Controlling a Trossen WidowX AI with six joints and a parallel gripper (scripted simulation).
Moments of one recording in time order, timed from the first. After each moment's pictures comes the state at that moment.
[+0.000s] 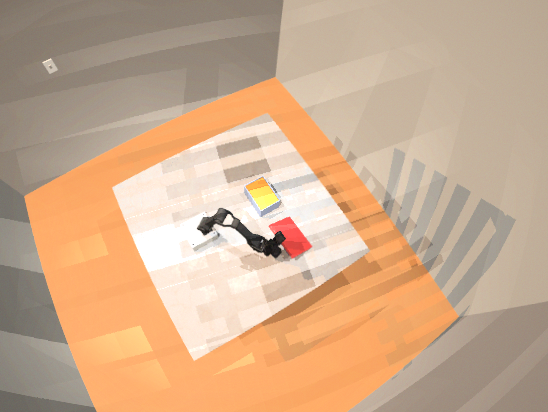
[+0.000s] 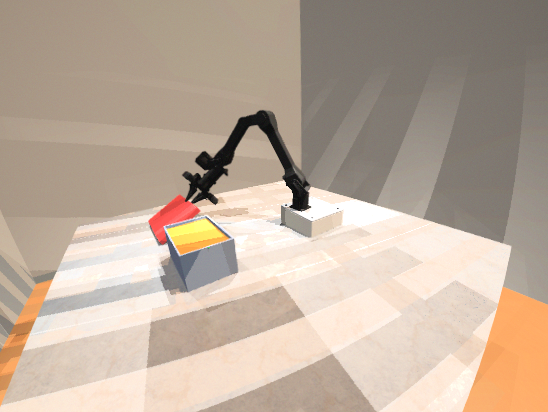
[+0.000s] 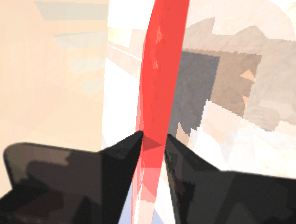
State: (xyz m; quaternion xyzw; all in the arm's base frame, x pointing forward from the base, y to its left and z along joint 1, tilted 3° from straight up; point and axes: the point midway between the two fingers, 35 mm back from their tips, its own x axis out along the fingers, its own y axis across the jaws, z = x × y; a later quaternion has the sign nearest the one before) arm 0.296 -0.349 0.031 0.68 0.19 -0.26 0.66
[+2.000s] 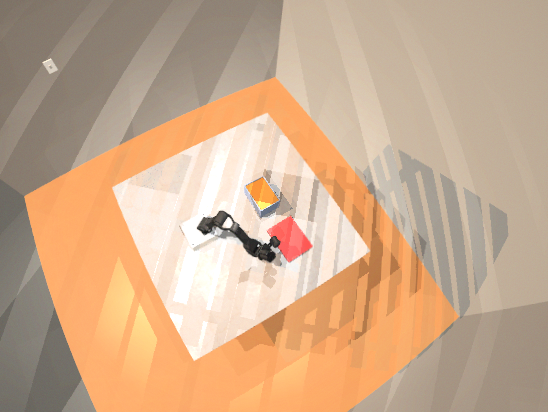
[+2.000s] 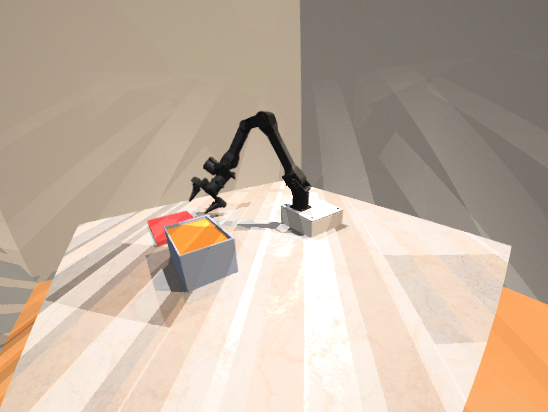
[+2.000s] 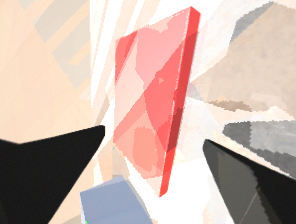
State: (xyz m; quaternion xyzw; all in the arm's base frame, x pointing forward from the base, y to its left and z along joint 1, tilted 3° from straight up) arm 0.259 -0.344 0.004 0.69 0.20 -0.27 0.64
